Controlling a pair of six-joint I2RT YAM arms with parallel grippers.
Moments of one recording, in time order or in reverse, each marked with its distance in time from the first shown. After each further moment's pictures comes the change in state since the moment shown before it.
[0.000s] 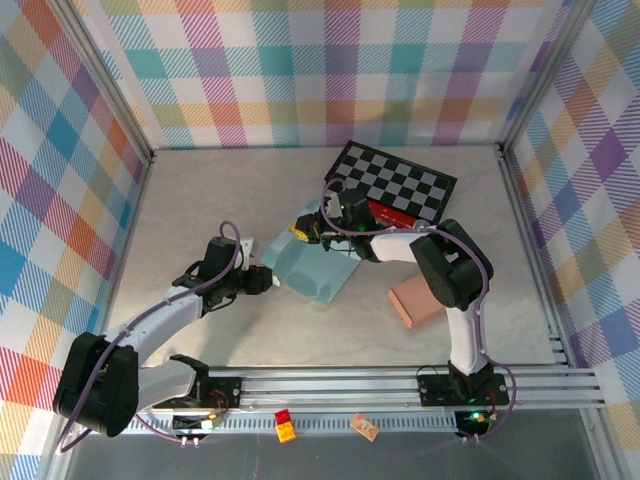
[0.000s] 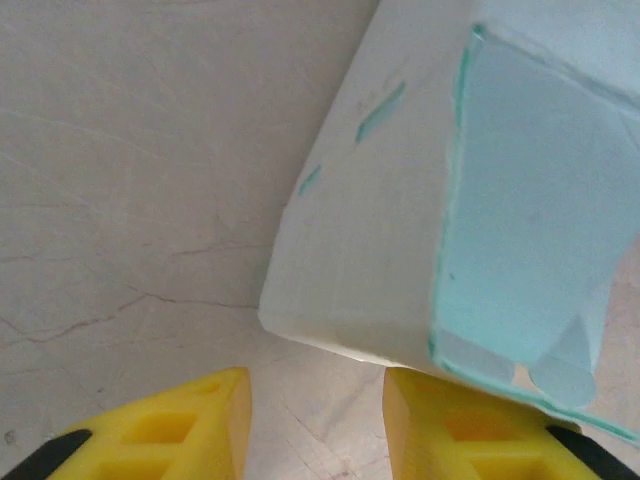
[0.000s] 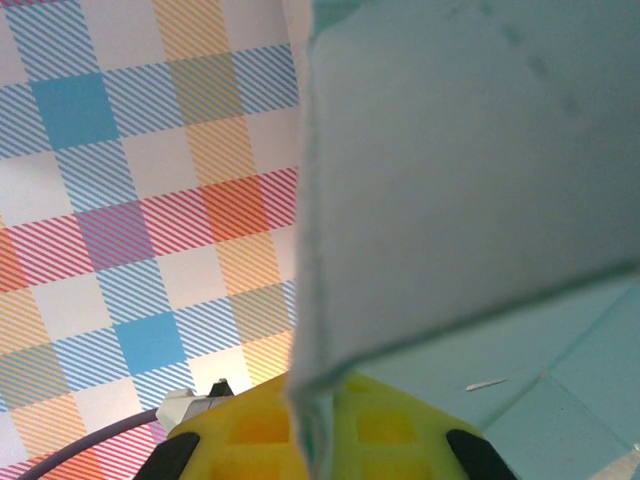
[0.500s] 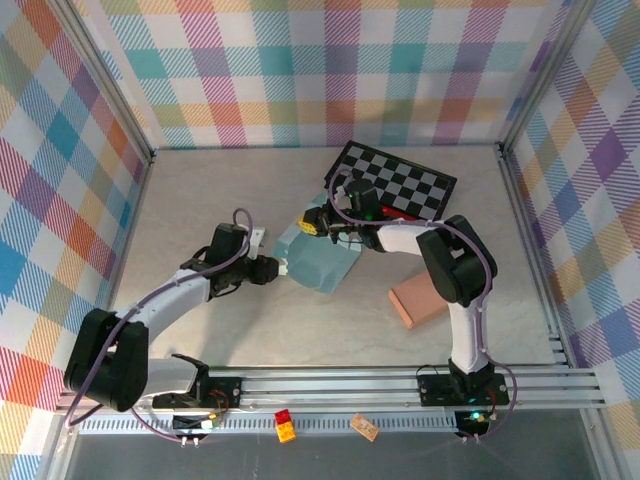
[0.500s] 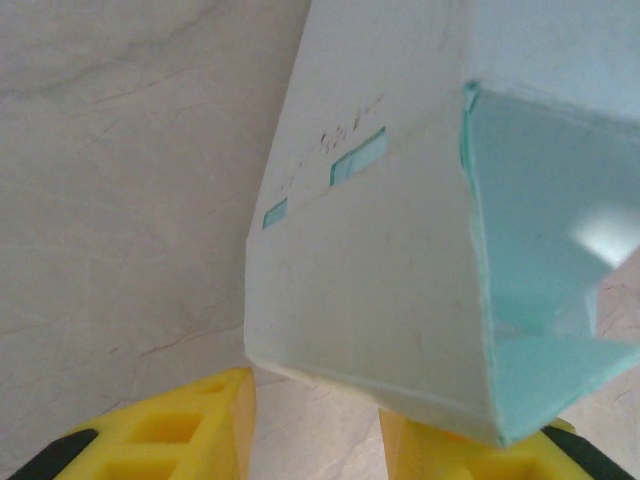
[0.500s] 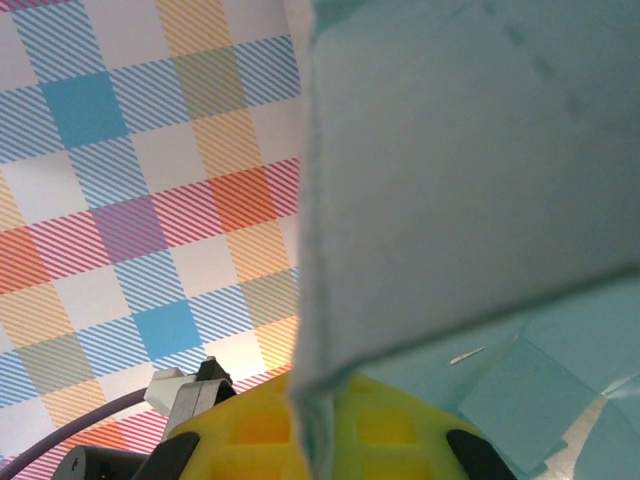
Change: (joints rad) left arm -0.004 0.137 0.121 0.006 0.049 0.144; right arm -0.072 0.010 0.056 -0.097 -0.124 -0.020
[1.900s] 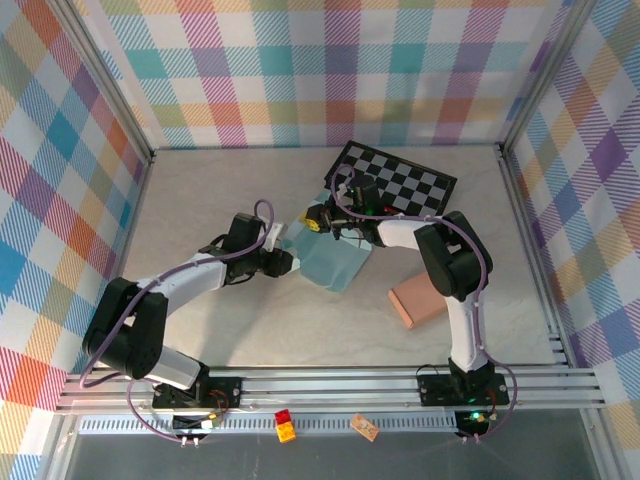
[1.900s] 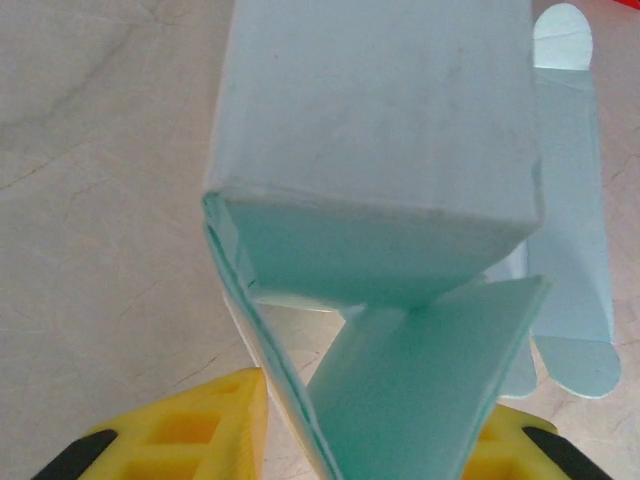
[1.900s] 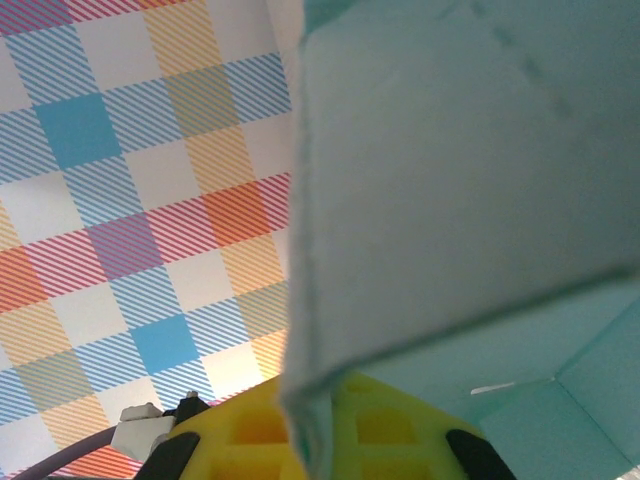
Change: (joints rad) left arm -0.059 0.171 0.108 0.054 0.014 0.050; right arm -0.025 0.057 0.057 -0.023 -0.013 -0.009
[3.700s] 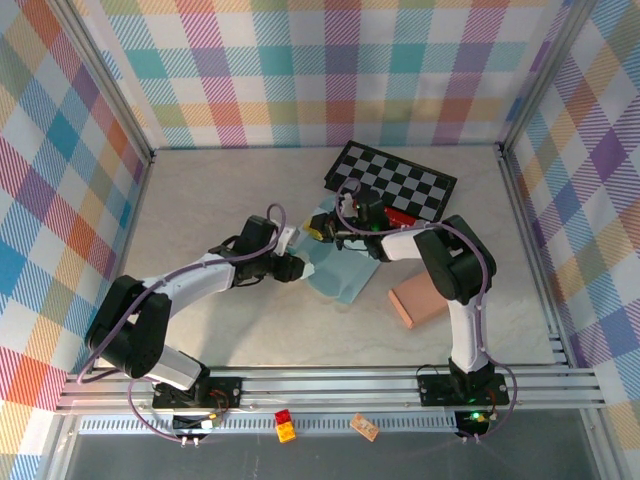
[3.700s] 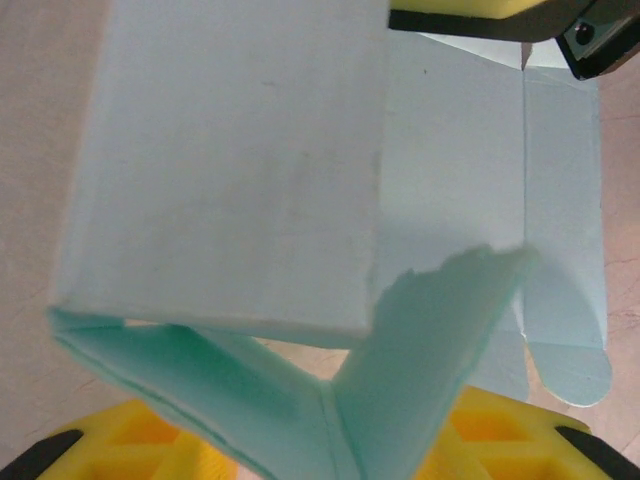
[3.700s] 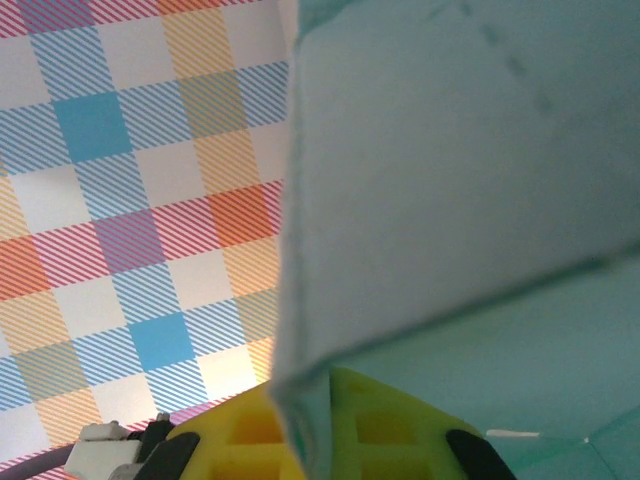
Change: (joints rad) left arm -0.099 0.016 0.026 -0.034 -0.012 -0.030; right arm 0.011 -0.041 -0.191 0.246 0.062 0.037
